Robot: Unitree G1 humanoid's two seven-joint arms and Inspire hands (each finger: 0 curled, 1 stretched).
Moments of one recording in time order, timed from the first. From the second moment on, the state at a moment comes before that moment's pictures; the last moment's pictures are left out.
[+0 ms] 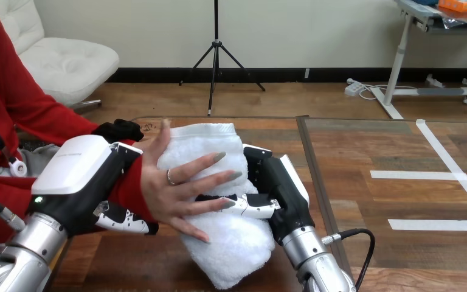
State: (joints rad) left arm -0.02 0.64 -0.04 0.10 0.57 -0.39 0.00; right arm -0.43 0.12 0.00 1.08 -0.01 -0.83 0.23
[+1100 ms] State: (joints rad) left arm -0.06 0.64 -0.04 0.17 0.57 -0.46 0.04; right arm -0.43 0.12 0.00 1.08 -0.01 -0.83 0.23
